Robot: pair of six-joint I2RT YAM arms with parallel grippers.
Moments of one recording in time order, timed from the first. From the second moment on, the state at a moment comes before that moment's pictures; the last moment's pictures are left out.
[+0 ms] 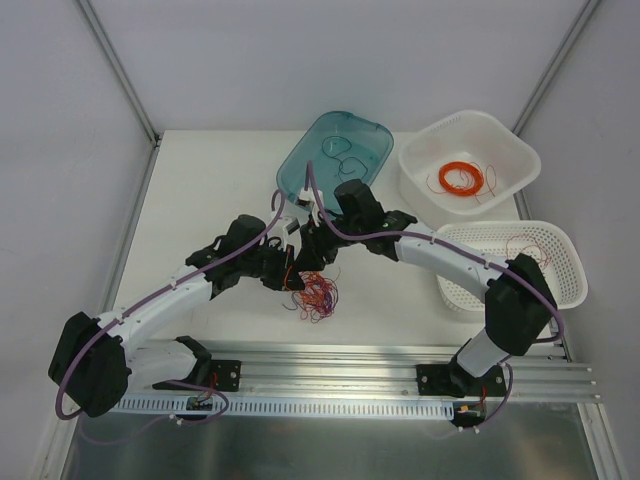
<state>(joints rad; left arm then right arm) -0.60 1.13 0.69 -0.32 0.49 -0.40 0.81 1.60 1.21 -0.24 -0.69 0.13</state>
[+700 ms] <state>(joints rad) -0.60 1.13 0.67 -0.32 0.41 -0.40 0.78 1.45 1.15 -0.34 -0.59 0.09</state>
